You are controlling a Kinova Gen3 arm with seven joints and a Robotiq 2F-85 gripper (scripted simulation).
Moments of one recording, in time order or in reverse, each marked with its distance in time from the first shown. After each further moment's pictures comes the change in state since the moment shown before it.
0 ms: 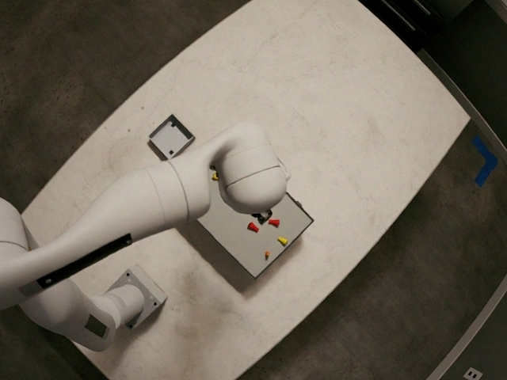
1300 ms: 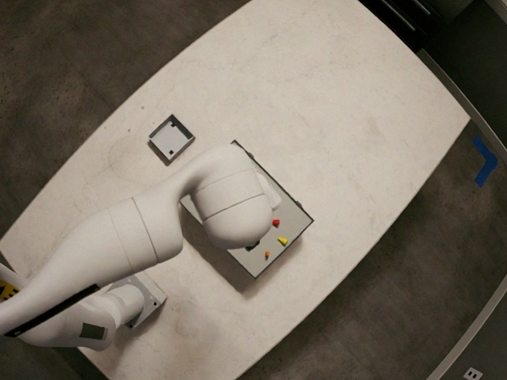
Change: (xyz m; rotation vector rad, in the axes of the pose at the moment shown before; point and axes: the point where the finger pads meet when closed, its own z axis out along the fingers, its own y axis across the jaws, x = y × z) arm -0.048 0.018 -0.049 -0.019 -0.019 0.064
